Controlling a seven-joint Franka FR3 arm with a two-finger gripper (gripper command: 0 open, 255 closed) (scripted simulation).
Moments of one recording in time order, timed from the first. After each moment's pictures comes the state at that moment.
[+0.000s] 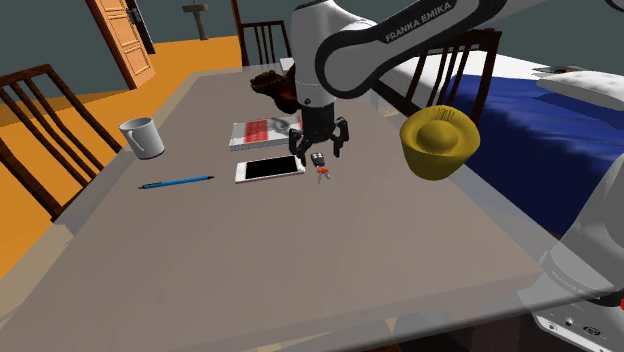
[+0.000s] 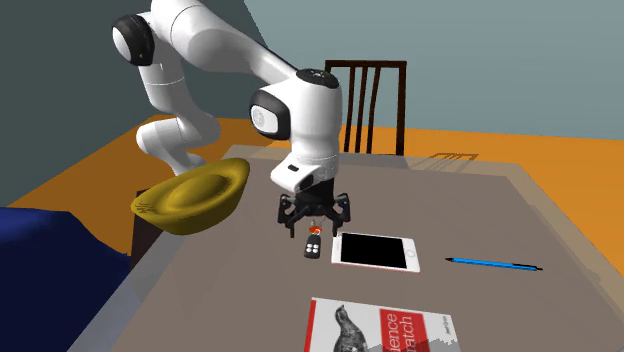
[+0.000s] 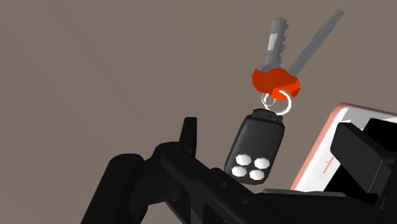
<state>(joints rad) 0.03 0.13 0.40 -1.90 -0.11 2.04 0.87</state>
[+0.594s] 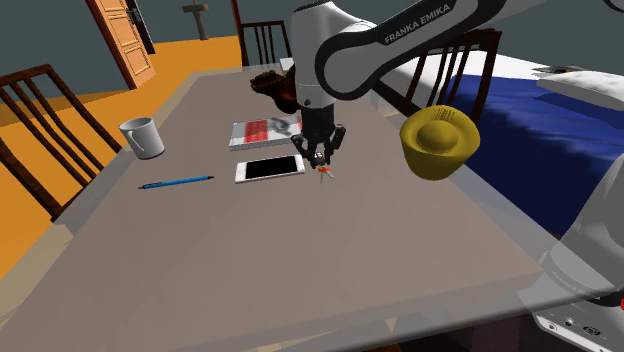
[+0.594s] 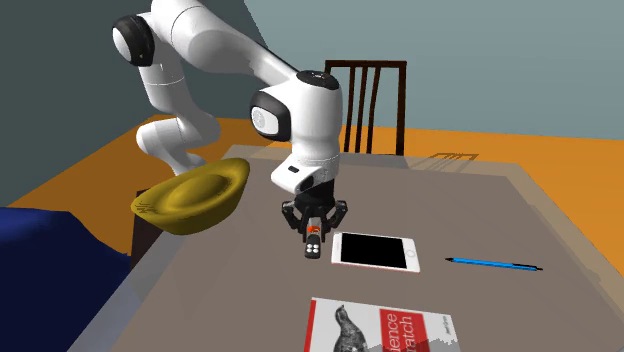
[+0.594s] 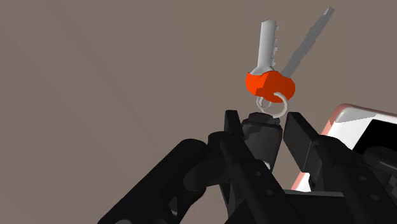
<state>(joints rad) 0.03 0.13 0.40 -1.91 -0.11 2.05 0.87</state>
